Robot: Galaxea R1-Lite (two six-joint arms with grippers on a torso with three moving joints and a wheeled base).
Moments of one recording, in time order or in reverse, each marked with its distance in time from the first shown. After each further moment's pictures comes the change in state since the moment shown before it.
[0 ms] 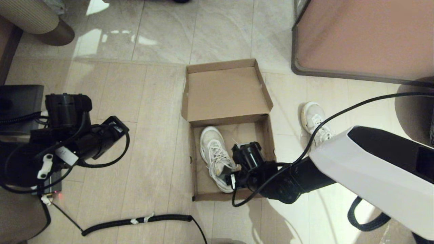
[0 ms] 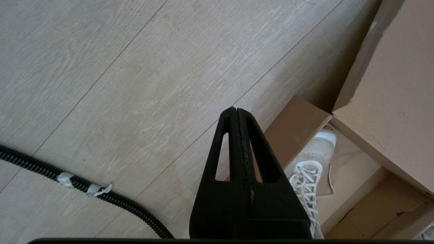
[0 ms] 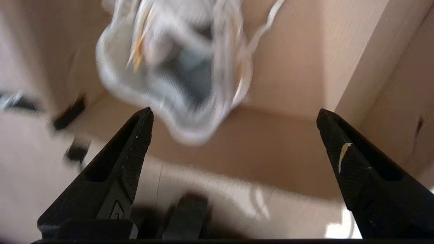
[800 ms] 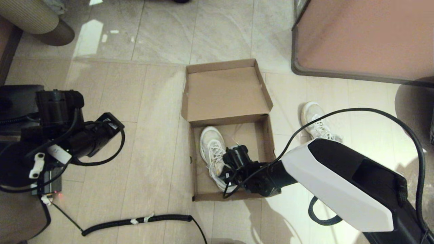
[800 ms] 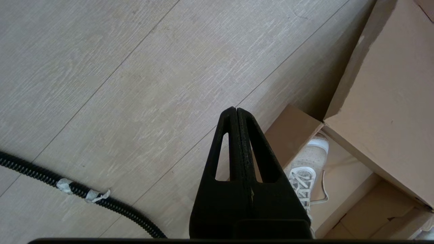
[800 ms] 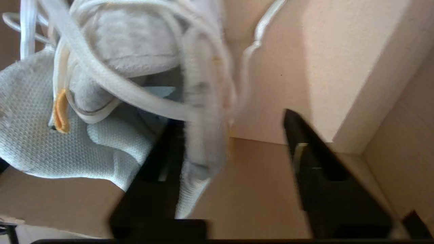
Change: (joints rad) left arm 0.018 -0.030 0.001 0.000 -0.001 0.001; right arm -0.023 0.221 -0.287 0.114 -0.091 -0.022
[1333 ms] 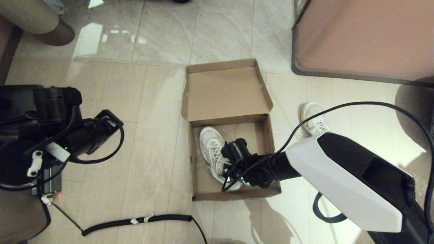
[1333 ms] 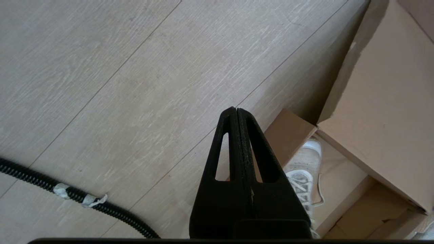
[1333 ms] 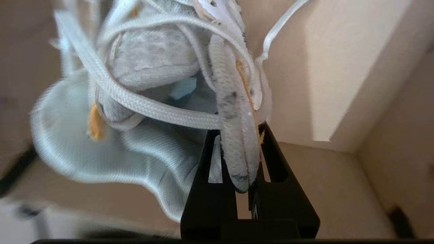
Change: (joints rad) left arm 0.000 -0.008 -0.014 0.001 0.005 0.002; right arm 0.004 -0.050 -0.065 0.139 0.031 0.014
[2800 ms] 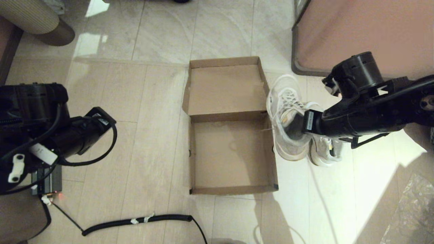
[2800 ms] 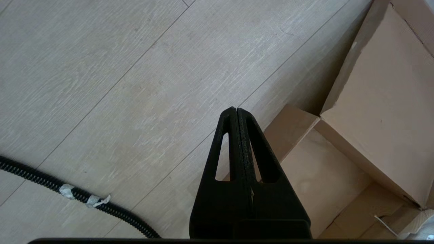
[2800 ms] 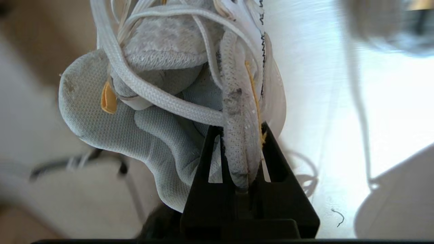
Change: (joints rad) left arm -0.003 -0.075 0.034 0.013 0.026 0.004; right arm -0.285 -0.735 0.246 0.390 0.186 0.231
